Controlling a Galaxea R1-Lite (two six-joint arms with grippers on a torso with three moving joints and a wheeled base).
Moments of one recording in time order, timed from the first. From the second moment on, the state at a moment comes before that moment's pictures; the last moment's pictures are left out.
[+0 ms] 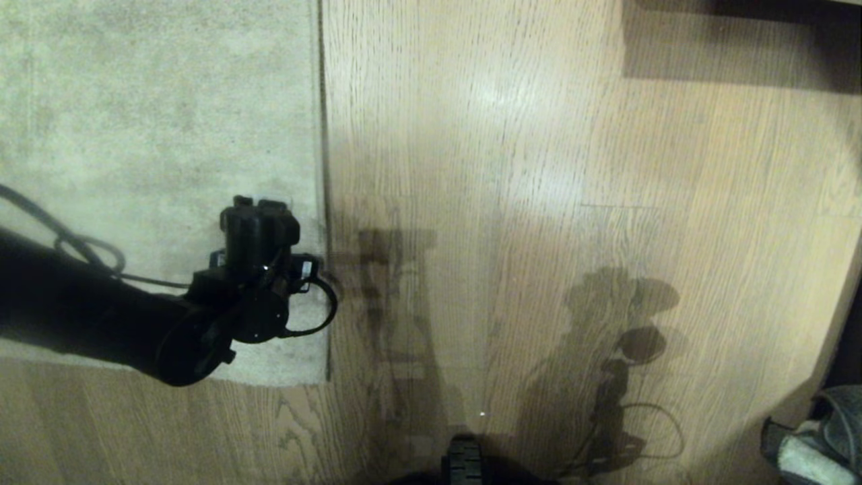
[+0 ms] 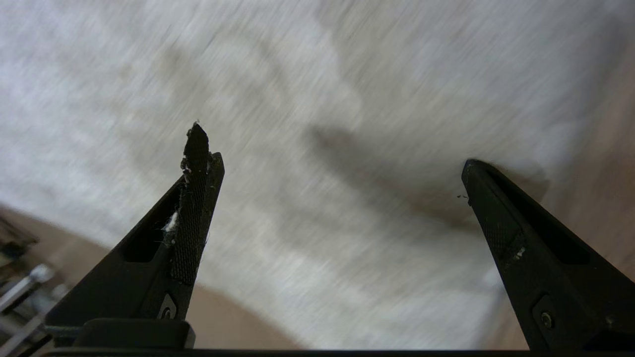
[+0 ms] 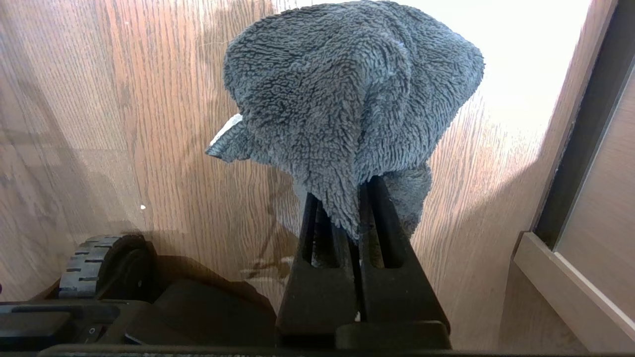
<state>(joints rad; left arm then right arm) -0.39 1.89 -0.86 -0.70 0.76 0.06 0.00 0.00 0.00 -0.01 -0.02 0.01</state>
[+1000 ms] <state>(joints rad) -0.47 1.89 -1.04 -0.32 0.75 0.01 0.00 0.00 0.00 -0.01 -0.02 0.01</state>
